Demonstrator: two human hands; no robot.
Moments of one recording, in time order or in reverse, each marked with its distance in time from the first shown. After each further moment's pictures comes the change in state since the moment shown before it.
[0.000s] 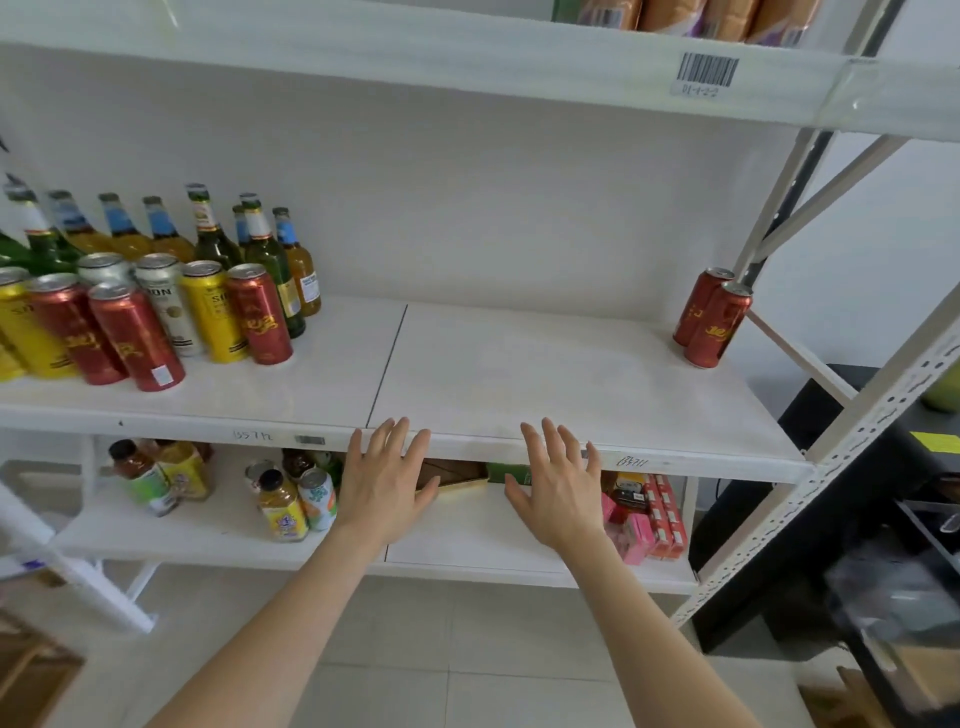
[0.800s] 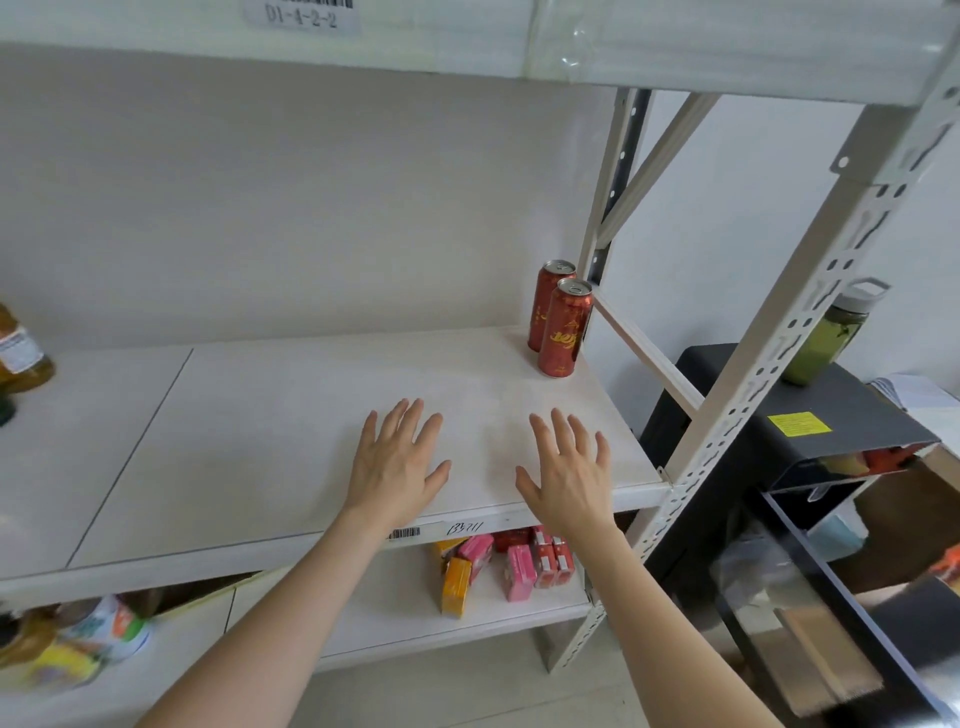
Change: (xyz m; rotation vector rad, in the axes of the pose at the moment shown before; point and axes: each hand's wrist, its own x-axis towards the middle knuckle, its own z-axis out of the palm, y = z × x) left_hand 0.210 0.227 0.056 -0.122 0.036 0.258; right_hand 0.073 0.275 0.017 -0.077 0.019 0.236
